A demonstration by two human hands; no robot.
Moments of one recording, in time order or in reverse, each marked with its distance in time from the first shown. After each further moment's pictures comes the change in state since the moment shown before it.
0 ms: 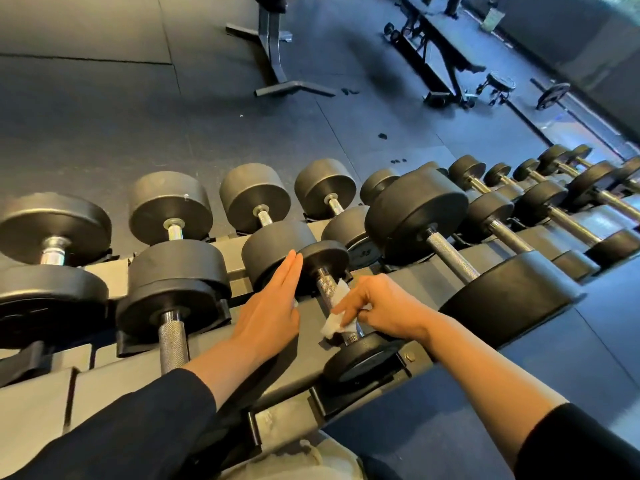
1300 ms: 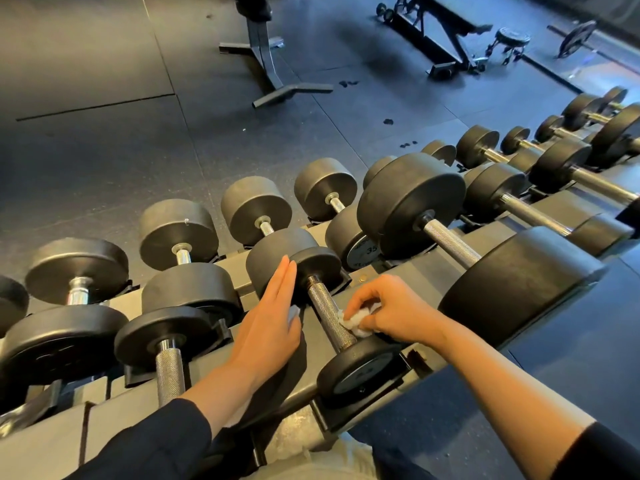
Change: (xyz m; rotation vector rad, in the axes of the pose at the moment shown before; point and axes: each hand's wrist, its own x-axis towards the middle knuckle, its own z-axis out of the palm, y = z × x) left_hand 0.001 0.022 0.002 0.071 0.034 0.015; right_hand -0.011 0.029 -0.003 0.247 0.131 -0.022
